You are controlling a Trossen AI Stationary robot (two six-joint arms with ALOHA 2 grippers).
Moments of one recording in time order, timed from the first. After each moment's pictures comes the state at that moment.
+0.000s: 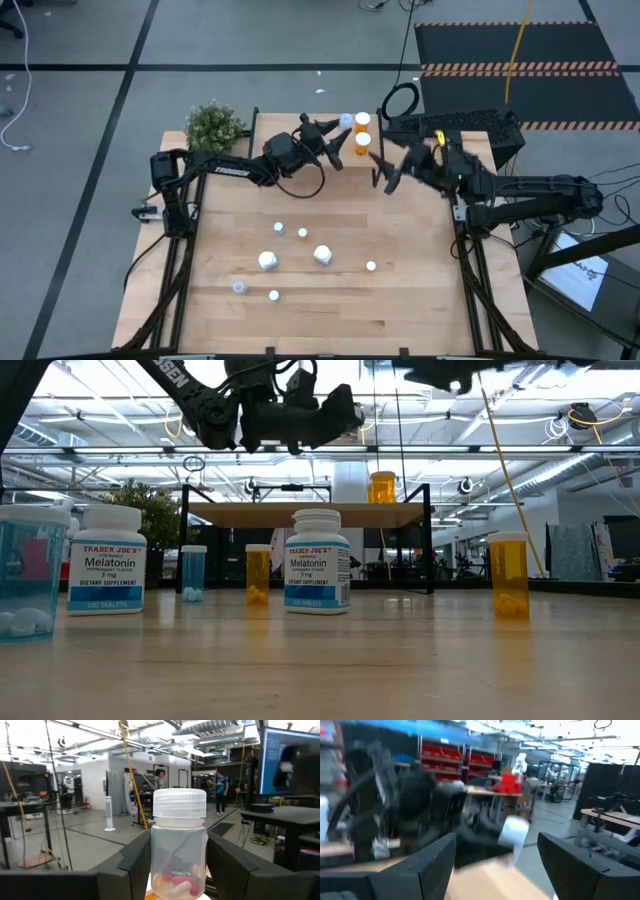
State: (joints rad) left arm 0.31 1.85 1.10 1.02 -0.22 0.09; right arm -0.14 0.94 0.70 0.35 0.39 -0.16
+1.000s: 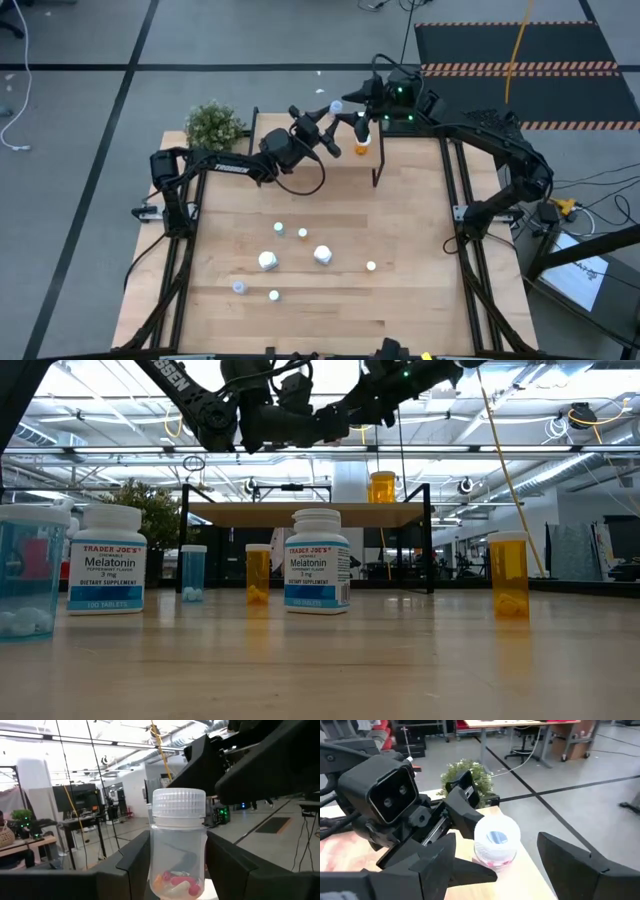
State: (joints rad) left arm 0.35 1.85 1.10 1.07 -0.36 0.29; right arm -0.61 1.50 1.41 -0.22 -0.30 -0.09
